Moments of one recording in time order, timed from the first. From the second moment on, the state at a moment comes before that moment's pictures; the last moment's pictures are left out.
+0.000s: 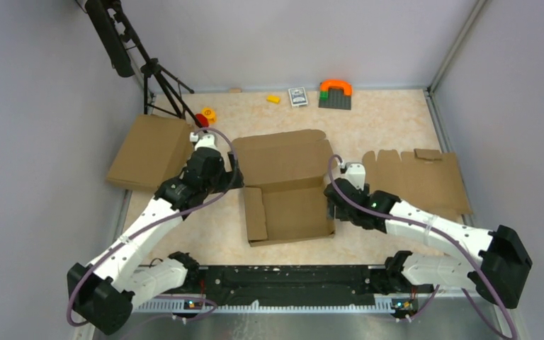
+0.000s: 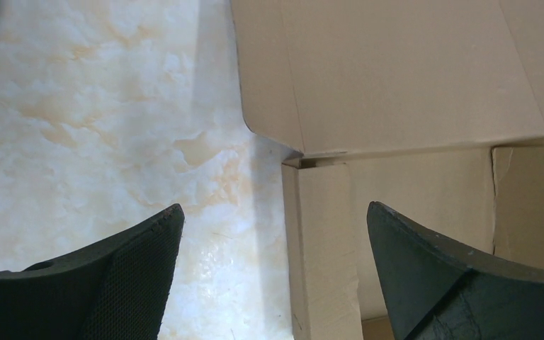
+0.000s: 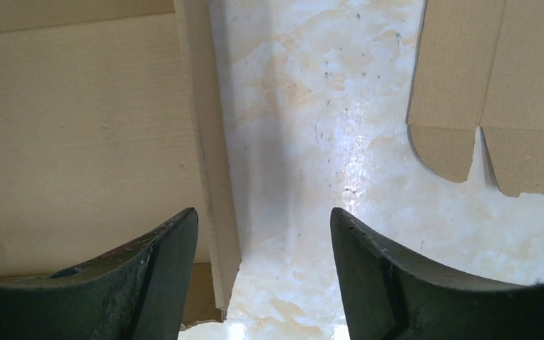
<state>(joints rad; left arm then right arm) -0.52 1.00 0.84 -0.57 -0.25 -0.56 0.91 1.10 0.72 -0.69 0.51 0.78</state>
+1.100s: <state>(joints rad) -0.22 1.46 0.90 -0.26 0.05 -0.71 0.25 1.70 1.09 -0.30 -0.15 0.66</state>
